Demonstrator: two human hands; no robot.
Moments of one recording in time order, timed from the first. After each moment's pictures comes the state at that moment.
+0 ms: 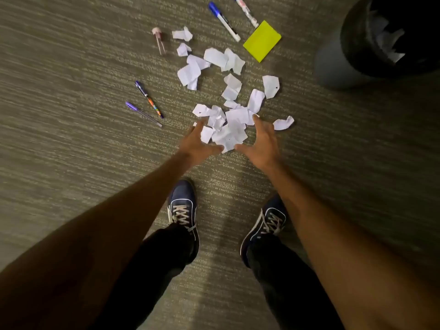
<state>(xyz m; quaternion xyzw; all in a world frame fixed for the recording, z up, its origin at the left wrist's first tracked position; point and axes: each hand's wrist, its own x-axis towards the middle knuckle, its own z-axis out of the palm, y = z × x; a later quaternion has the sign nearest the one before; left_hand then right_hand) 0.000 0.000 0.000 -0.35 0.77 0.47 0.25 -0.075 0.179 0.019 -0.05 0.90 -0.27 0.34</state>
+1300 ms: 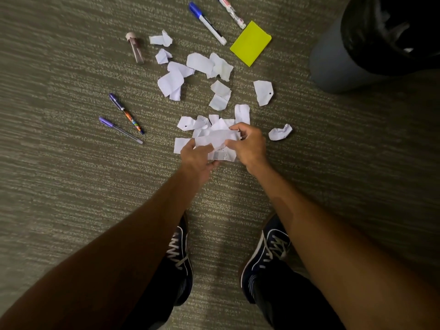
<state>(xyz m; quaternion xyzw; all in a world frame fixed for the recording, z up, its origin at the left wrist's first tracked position) -0.038 0.040 -0.026 -0.62 0.33 0.70 0.11 -0.100 0.156 -0.058 0.09 0.84 -0.45 0.30</state>
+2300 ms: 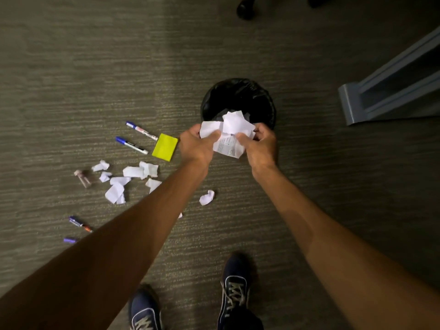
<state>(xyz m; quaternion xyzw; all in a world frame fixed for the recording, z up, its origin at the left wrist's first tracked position) -0.274 0.193 0.177 -0.33 0.64 0.69 0.07 -0.273 0.321 0.172 0.27 0.74 -0.62 0.04</state>
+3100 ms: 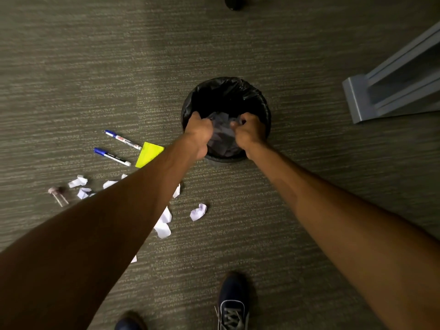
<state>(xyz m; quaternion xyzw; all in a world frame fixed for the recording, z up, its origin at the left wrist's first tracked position) -0.371 0.233 0.118 -0.32 0.65 0.66 0.22 -0.371 0.348 0.104 0.25 0.86 -0.42 0.16</state>
